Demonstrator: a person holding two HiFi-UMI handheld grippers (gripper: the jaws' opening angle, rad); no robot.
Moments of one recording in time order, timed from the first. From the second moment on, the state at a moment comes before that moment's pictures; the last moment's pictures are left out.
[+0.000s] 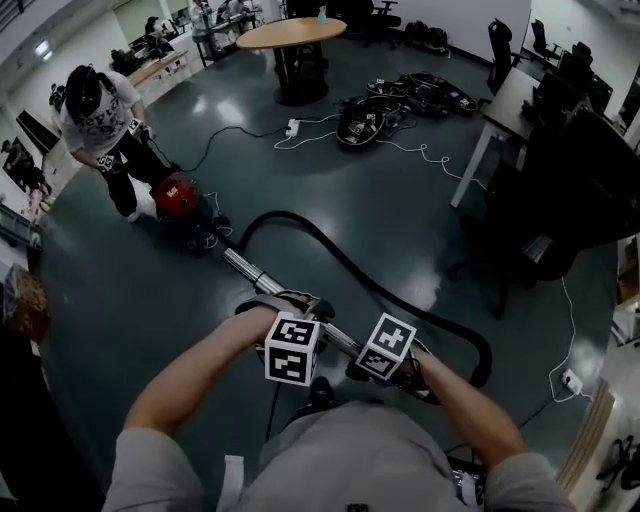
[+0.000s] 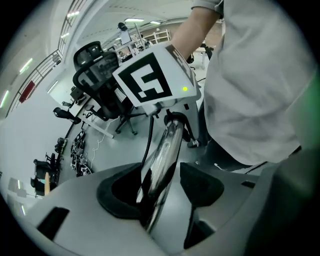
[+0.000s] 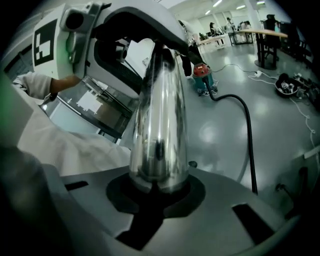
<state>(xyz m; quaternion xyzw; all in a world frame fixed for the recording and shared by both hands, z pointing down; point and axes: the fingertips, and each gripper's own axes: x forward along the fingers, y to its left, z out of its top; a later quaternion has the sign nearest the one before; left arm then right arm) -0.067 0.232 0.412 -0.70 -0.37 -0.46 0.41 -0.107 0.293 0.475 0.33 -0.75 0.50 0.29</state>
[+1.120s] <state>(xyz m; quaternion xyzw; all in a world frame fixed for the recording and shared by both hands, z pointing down) -0.026 0.200 0.467 -0.64 -0.43 -0.45 0.45 -0.038 0.262 0.488 0.35 -0.65 0.48 0.47</state>
